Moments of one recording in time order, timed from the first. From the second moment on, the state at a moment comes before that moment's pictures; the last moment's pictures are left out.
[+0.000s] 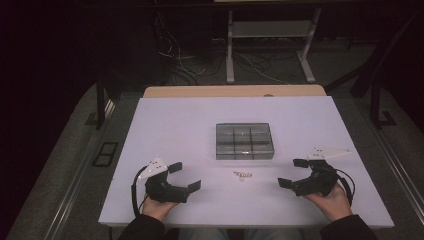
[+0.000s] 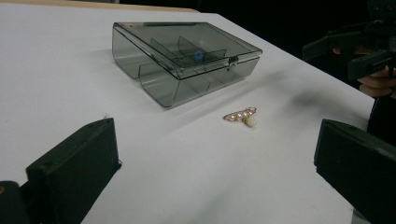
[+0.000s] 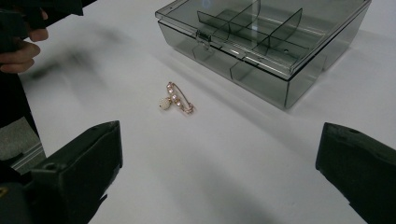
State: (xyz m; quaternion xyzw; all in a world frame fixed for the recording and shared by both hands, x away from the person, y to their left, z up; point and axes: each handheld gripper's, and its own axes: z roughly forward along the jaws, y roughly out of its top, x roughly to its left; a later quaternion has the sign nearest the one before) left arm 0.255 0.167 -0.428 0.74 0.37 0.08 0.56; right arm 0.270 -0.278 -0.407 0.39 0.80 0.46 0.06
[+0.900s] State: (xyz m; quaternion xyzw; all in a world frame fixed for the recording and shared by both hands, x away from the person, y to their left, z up) left arm 0.256 0.164 -0.429 0.74 0.36 0.08 0.56; right arm 0.304 -0.264 -0.409 0.39 0.81 0.43 0.04
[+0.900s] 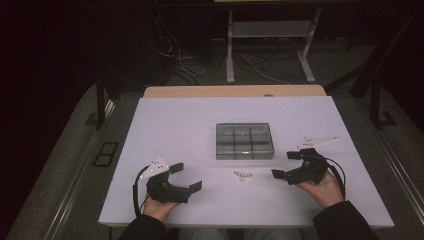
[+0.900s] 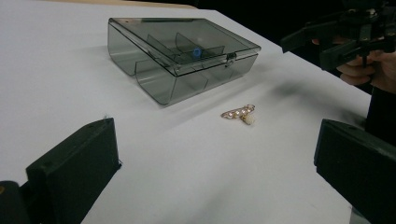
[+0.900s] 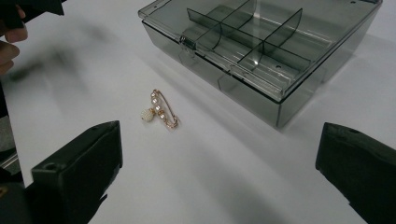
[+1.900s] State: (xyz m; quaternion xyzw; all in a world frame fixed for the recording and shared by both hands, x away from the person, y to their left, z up) left arm 0.258 0.159 -0.431 0.75 0.36 0.07 0.55; right arm 0.342 -0.258 -0.428 0.38 0.82 0.42 0.03
